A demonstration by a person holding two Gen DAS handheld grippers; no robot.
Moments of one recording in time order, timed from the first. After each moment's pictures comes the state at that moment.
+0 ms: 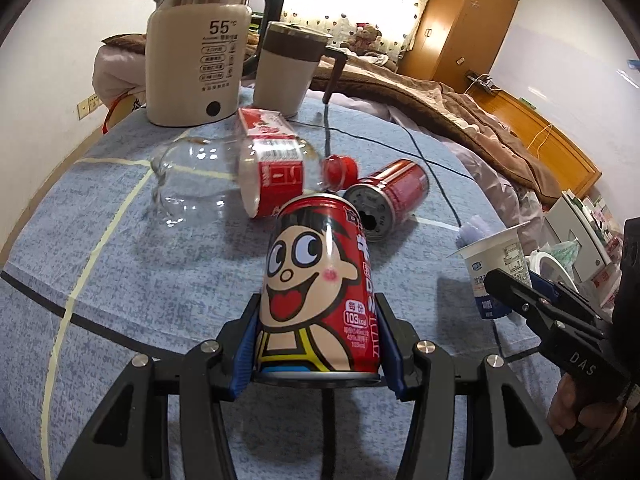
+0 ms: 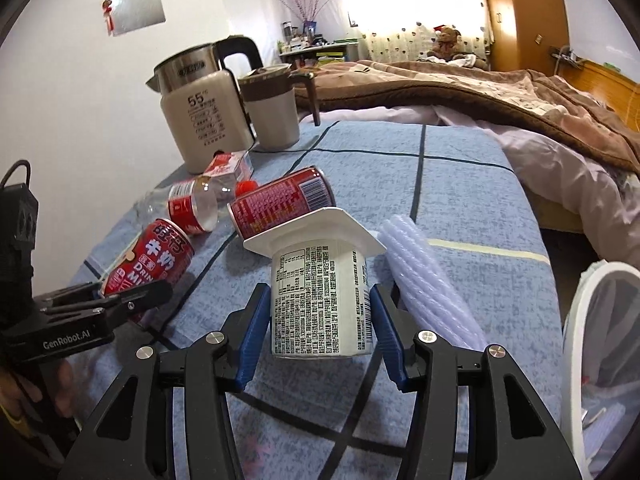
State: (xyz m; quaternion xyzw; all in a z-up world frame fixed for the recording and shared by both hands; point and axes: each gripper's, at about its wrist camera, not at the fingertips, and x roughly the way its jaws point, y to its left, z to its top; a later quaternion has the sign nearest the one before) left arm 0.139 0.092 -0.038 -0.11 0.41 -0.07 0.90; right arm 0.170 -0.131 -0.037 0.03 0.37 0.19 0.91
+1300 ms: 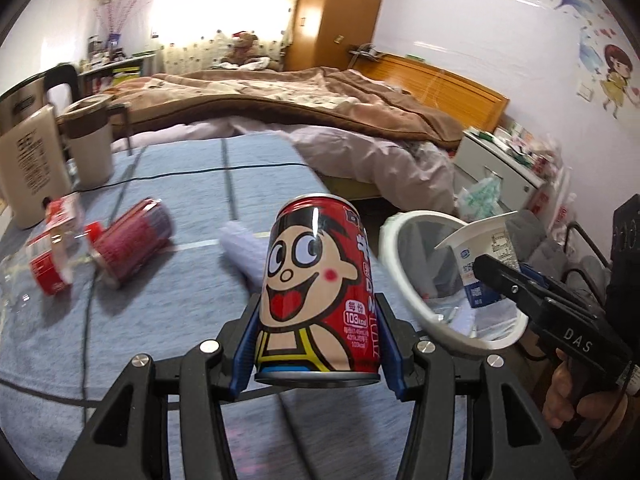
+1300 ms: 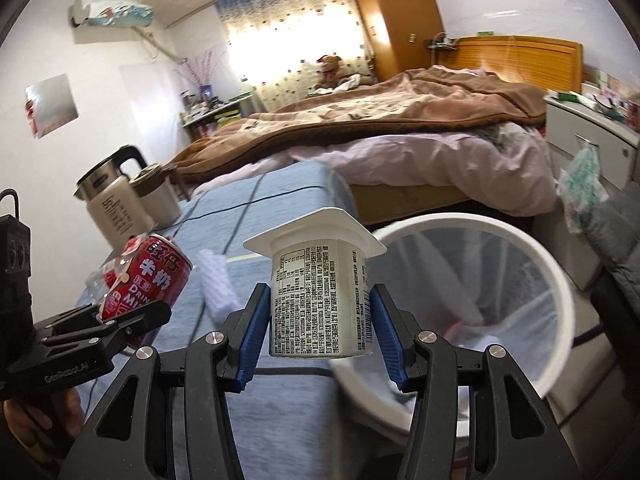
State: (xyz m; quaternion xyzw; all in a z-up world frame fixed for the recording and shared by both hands) left arm 0.126 -0.096 0.006 -0.01 0.38 -0.23 0.90; right arm 0.089 -0.314 -0.002 0.13 0.32 0.02 0.94
